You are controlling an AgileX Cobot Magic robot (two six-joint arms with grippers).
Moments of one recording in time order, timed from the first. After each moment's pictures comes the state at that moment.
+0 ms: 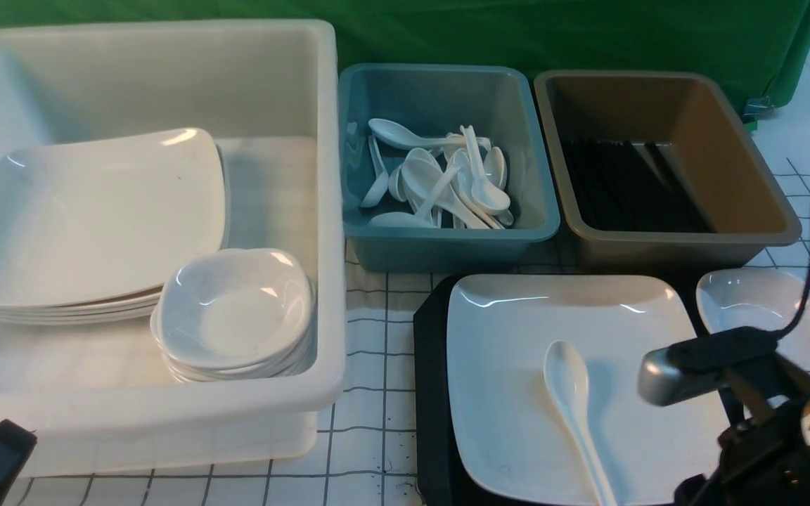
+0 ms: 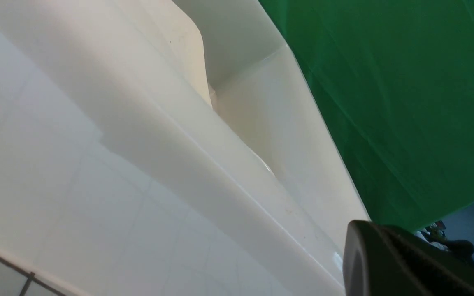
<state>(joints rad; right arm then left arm) 0.55 1.28 -0.73 0.24 0.93 -0.02 0.00 0.00 0.01 -0.71 0.21 -0.25</state>
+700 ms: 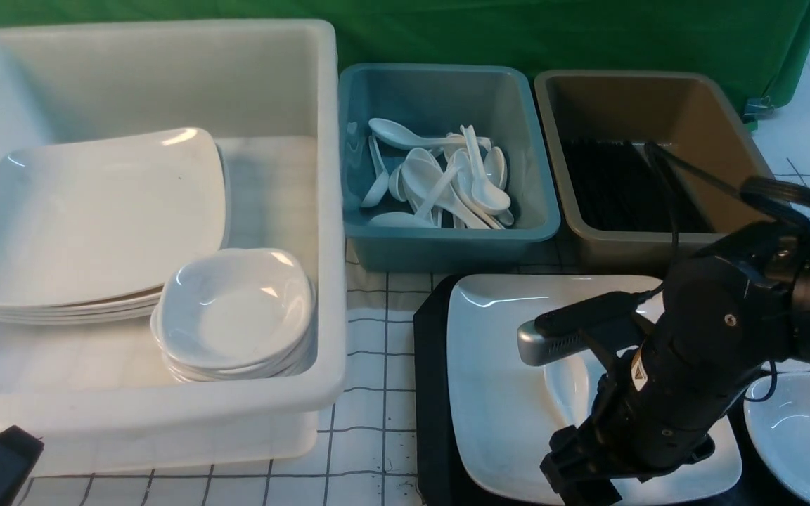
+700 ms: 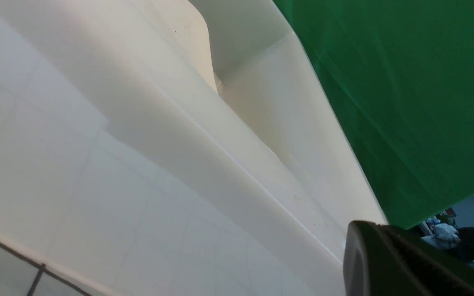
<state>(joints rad) 0.65 1.63 -0.96 0.07 0.86 0.13 0.00 0.00 0.01 -0.68 0.23 -0.25</state>
